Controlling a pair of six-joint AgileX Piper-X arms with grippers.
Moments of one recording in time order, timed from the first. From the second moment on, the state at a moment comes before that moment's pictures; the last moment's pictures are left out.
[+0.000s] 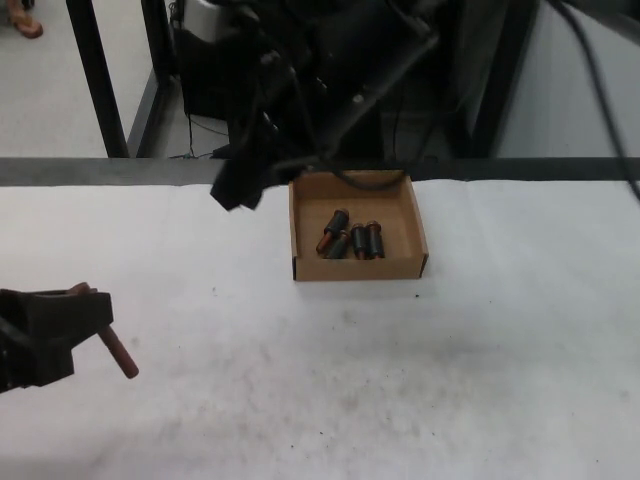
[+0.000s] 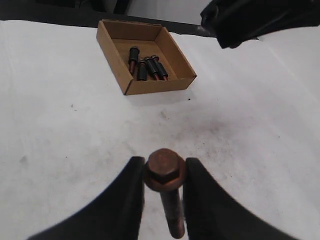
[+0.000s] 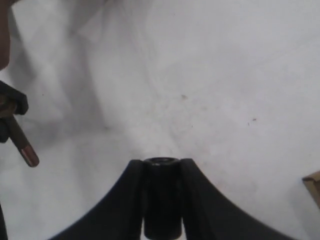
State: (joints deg) left arm -4.1 38.4 -24.6 20.6 33.5 -8.2; right arm 38.3 106.9 -105.0 60.3 -26.0 -16.8
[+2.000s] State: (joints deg) left arm -10.7 38.2 -24.6 17.9 41.7 -8.9; right arm 53.7 75.6 -41.6 0.6 -25.2 7.0
